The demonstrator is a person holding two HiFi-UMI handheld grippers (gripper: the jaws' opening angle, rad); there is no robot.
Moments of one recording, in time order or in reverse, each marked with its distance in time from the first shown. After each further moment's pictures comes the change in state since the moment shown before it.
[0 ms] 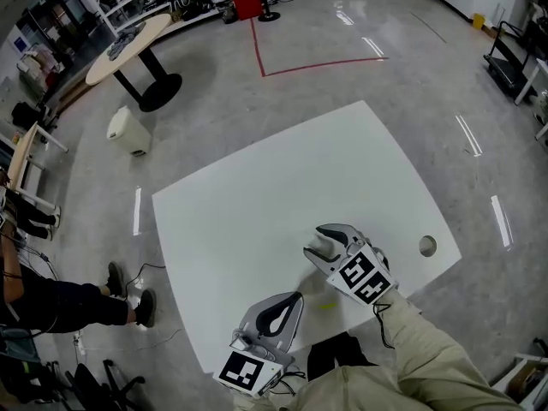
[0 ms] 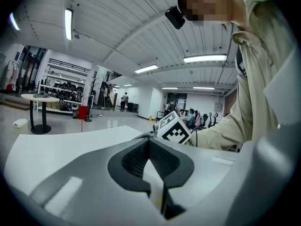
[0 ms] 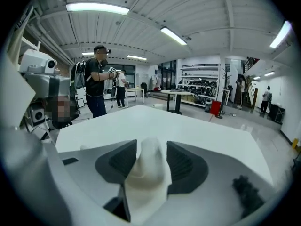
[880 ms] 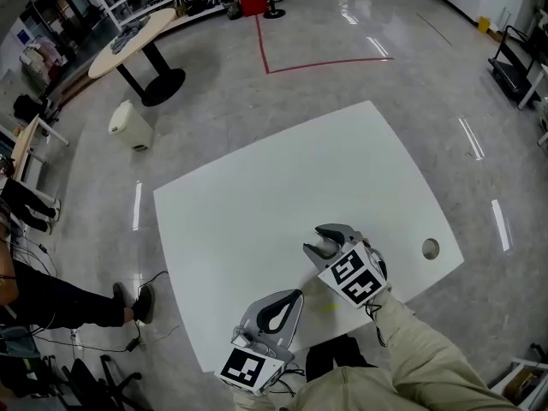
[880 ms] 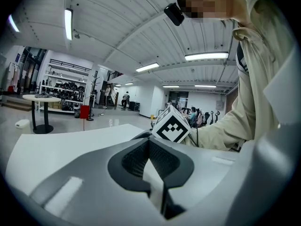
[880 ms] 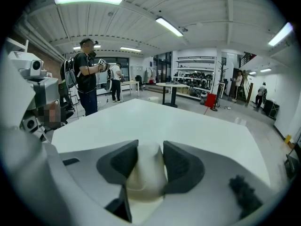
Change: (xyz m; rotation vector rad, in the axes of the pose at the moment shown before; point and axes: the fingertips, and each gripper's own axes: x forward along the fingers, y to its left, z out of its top) left arm 0.002 0.013 -0.006 -0.009 0.029 0.019; right arm 0.018 -0.004 0.002 0.006 0.107 -0.048
